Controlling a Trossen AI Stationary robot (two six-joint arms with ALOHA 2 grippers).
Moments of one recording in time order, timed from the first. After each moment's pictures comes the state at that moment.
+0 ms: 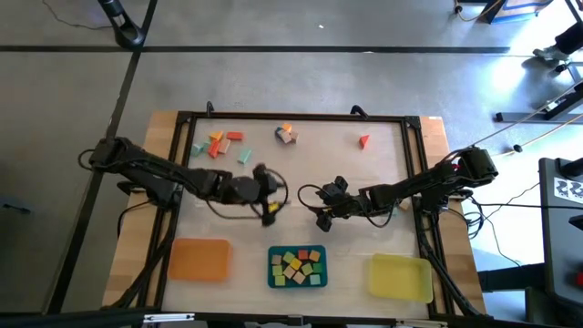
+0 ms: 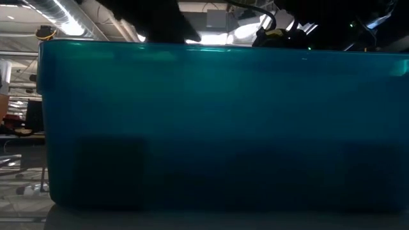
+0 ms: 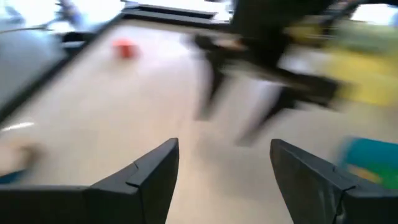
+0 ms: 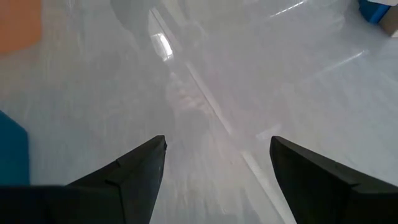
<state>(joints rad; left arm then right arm) -0.18 1.41 0.89 -0.01 -0.41 -0.23 0.22 1.58 0.75 0.10 0.42 0.49</state>
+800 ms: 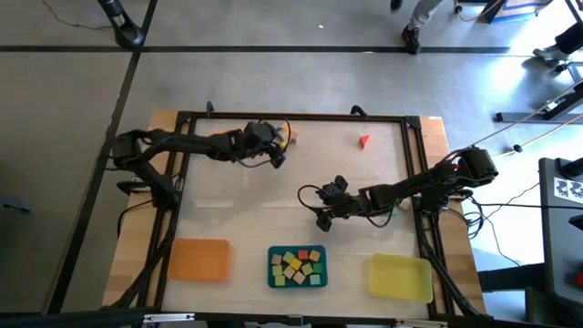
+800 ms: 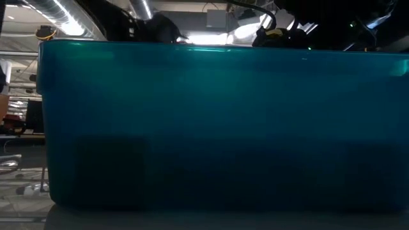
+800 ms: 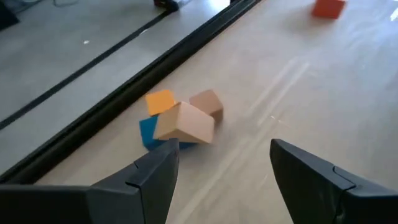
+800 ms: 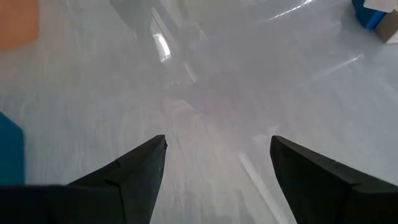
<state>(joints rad) 0.36 1.60 0.90 0.03 -0.35 -0.18 0.22 1.58 0.75 0.11 0.43 0.47</state>
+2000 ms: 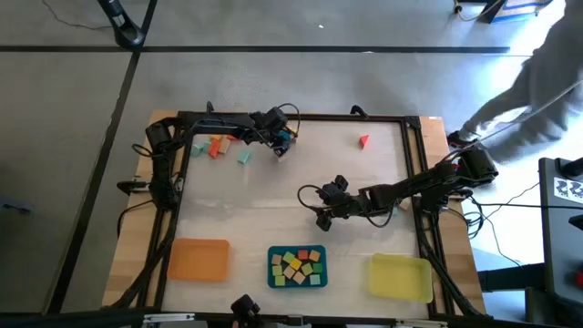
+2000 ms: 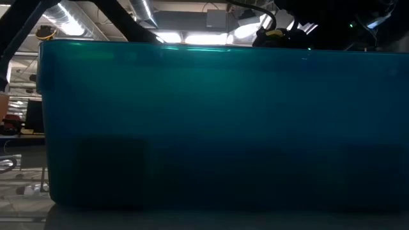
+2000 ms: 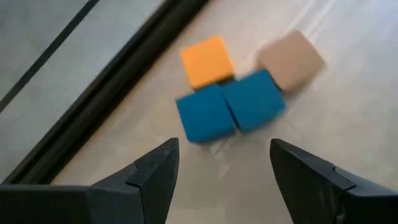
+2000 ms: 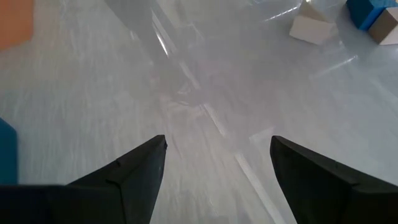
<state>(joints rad) 0.51 1.91 1.22 -0.32 -0.29 -0.07 0.22 1.58 0.75 0.10 0.44 0.46</state>
